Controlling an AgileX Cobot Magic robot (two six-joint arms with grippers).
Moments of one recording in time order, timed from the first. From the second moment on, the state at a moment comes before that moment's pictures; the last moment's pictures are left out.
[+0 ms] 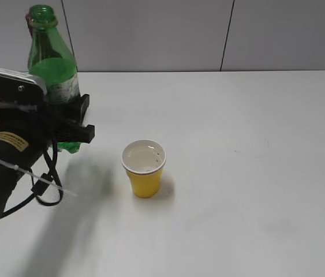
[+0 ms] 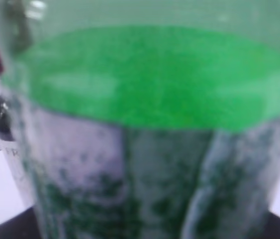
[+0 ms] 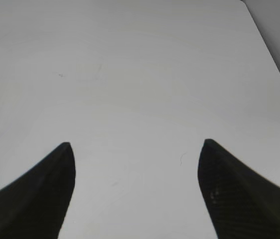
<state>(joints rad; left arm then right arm) -0.62 1.83 -0.48 -0.50 -1.17 0.29 0.09 0.00 -0.41 0.02 0.95 0.02</state>
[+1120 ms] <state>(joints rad) -0.44 2.12 -0.85 -0.01 -1.13 0.03 0.09 0.00 -0.41 0.02 0.95 0.02</state>
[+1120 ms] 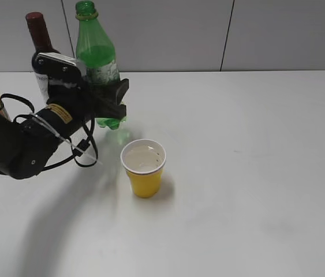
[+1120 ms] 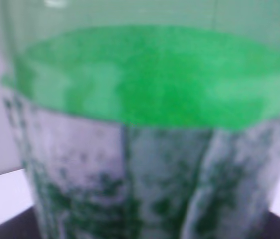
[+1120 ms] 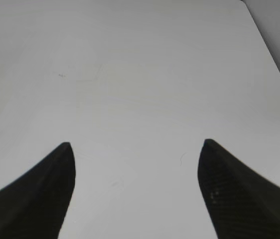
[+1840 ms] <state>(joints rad) -0.44 2.20 -0.88 0.00 -1.11 0.01 0.09 0.00 -0.41 0.02 0.95 0.02</state>
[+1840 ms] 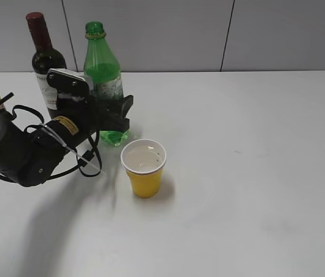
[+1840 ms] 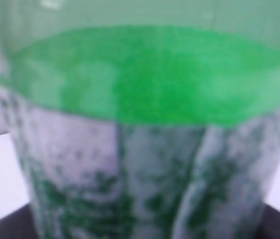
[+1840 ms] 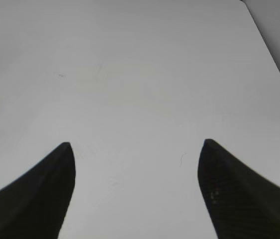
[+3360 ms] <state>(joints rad) -0.44 1.79 -0.47 -0.07 -1.05 0.06 0.09 0.00 -0.41 0.02 0.95 0.02</state>
